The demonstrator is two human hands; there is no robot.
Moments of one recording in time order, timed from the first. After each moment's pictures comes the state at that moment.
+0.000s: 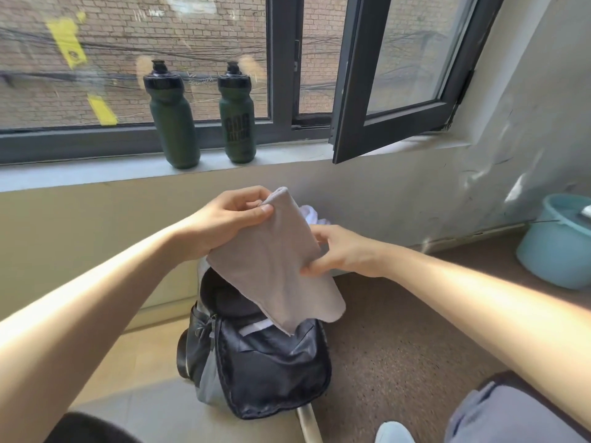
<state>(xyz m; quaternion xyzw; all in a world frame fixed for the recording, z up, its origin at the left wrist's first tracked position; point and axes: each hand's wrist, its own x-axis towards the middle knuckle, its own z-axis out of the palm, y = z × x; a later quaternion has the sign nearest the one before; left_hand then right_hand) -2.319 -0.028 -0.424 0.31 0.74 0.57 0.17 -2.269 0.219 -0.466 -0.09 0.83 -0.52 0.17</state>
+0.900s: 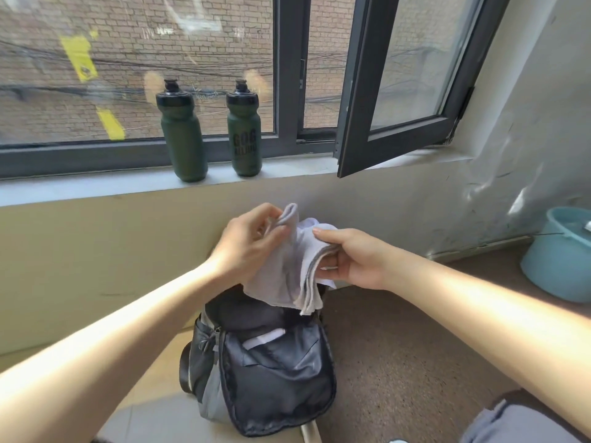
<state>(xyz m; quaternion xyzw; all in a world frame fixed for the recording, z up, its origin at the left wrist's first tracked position) -2.319 -0.008 -0.460 0.29 0.81 0.51 -0.08 -2.271 0.207 -0.451 0.09 0.63 -0.75 0.18</state>
